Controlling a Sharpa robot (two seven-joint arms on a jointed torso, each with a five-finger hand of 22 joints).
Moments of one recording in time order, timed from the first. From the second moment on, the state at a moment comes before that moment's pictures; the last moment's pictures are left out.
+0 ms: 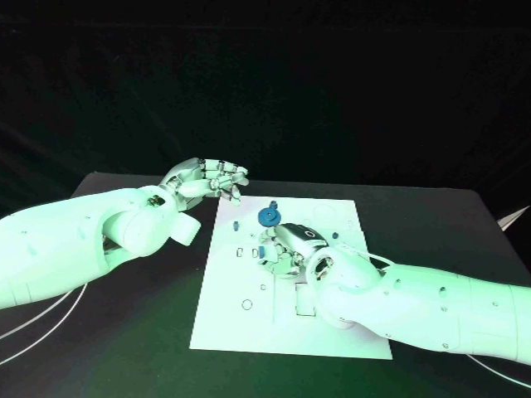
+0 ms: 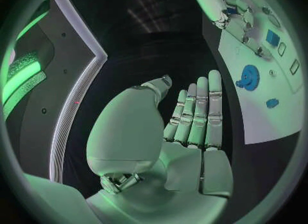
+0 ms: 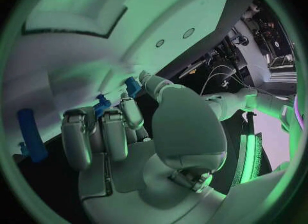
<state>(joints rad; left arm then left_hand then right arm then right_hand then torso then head) 1.27 -0.87 -0.04 1.46 -0.17 -0.14 0.26 1.41 -0.15 0.45 0.20 0.06 0.68 0.19 0.37 0.39 0.93 0.17 0.26 0.15 0.87 0.11 0.73 0.62 0.18 0.89 0.20 0.80 0.38 1.16 -0.51 -0.21 1.48 -1.42 -0.55 -0.34 1.23 -0.18 0.48 0.08 0.06 0.70 0.19 0.20 0.35 1.24 0.12 1.36 1.25 1.47 0.03 1.55 1.31 0.01 1.47 0.13 1.54 1.31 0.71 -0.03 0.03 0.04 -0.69</state>
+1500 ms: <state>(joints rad) 1.27 -0.74 -0.05 1.42 -0.78 0.06 -0.37 1.16 -0.07 0.35 0.29 0.06 0.79 0.12 0.62 0.55 1.34 0.04 1.38 1.22 1.47 -0.01 1.57 1.31 0.05 1.46 0.08 1.51 1.31 1.34 -0.90 -0.18 1.62 -0.70 -0.47 0.01 1.31 -0.18 0.51 0.12 0.10 0.77 0.19 0.28 0.33 0.94 0.10 0.75 0.52 1.29 0.02 0.49 0.53 0.18 1.29 0.11 0.24 0.51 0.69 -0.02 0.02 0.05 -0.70</state>
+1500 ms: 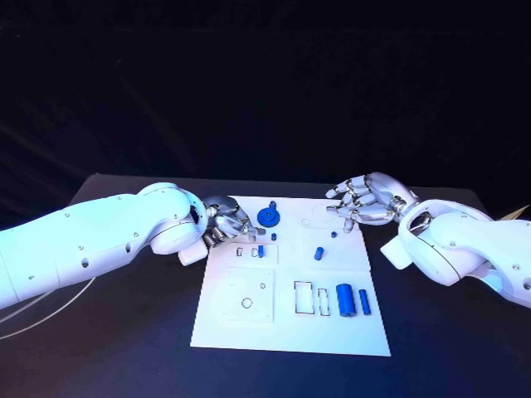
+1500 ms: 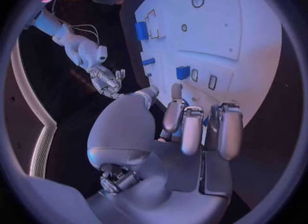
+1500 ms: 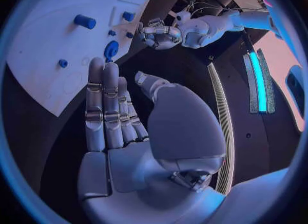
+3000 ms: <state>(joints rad) 1.29 -0.64 -0.06 1.34 -0.91 0.16 -0.53 1.11 -0.07 0.32 0.29 0.06 0.81 0.11 0.66 0.61 1.33 0.03 1.37 1.20 1.46 -0.02 1.57 1.31 0.05 1.46 0.08 1.51 1.31 1.33 -0.88 -0.20 1.56 -0.69 -0.46 0.05 1.30 -0.21 0.49 0.09 0.10 0.83 0.17 0.28 0.30 1.12 0.08 0.55 0.40 1.24 0.01 0.62 0.74 0.18 1.36 0.10 0.20 0.40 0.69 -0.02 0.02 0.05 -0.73</state>
